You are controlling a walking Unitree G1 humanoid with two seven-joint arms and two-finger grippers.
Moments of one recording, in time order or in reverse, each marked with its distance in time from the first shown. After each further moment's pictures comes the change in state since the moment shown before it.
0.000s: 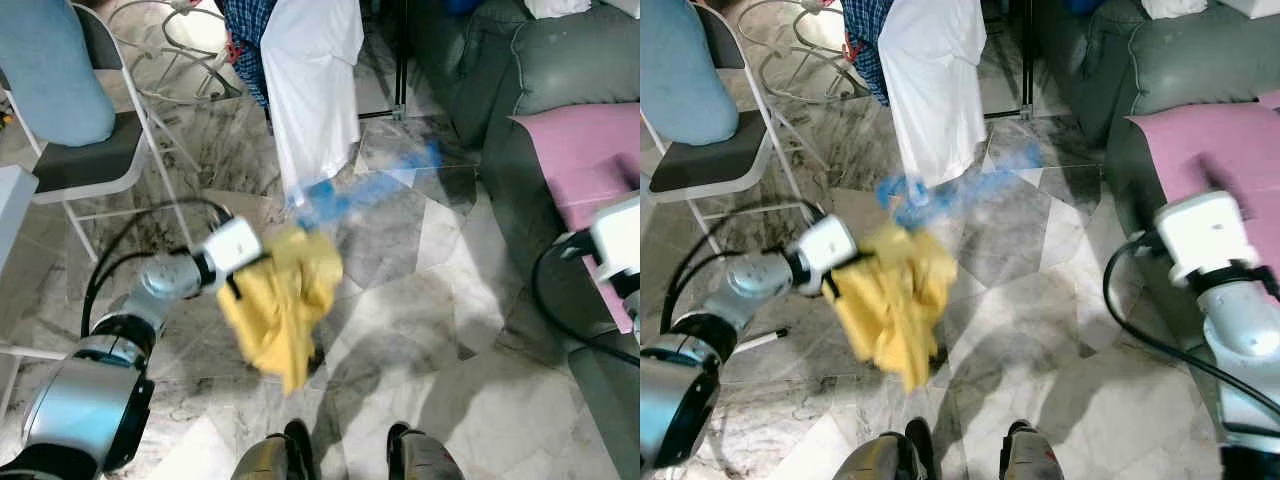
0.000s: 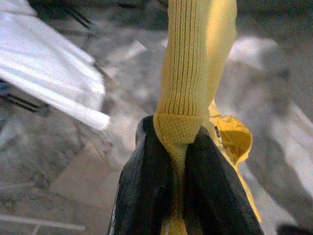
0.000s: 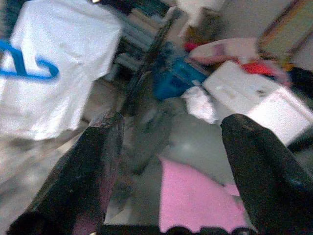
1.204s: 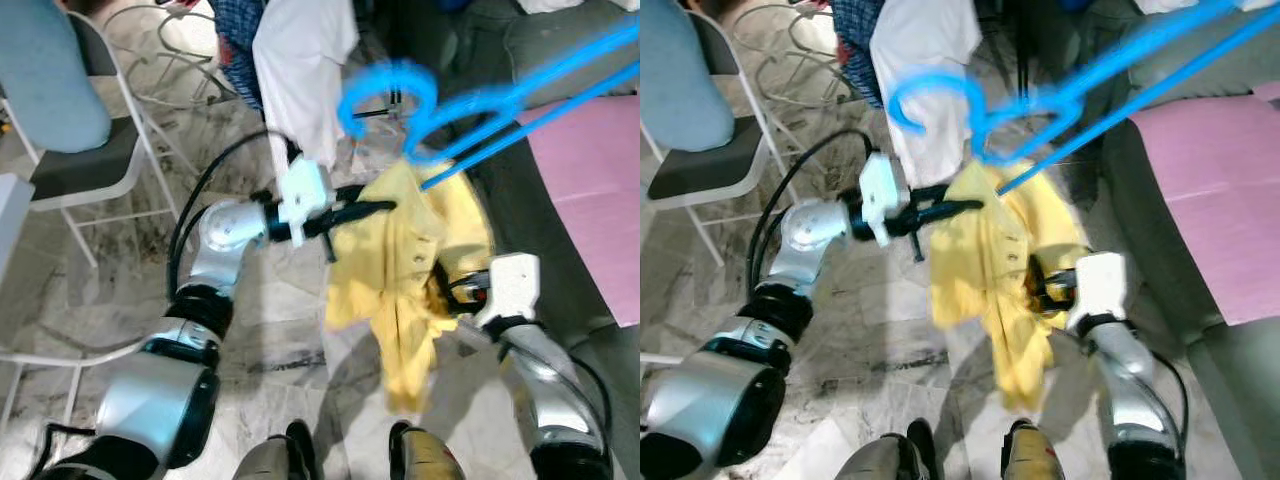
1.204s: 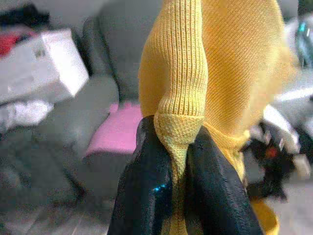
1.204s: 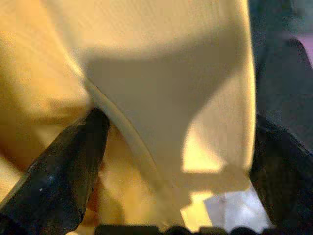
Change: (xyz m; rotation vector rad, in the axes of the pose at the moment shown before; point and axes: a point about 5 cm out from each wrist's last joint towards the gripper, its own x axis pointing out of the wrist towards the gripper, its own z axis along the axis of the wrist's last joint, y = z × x) left arm 0.033 -0.026 0.146 -0.008 -0.776 -0.340; right arm -0.011 0.121 -0.067 0.573 0.353 0.196
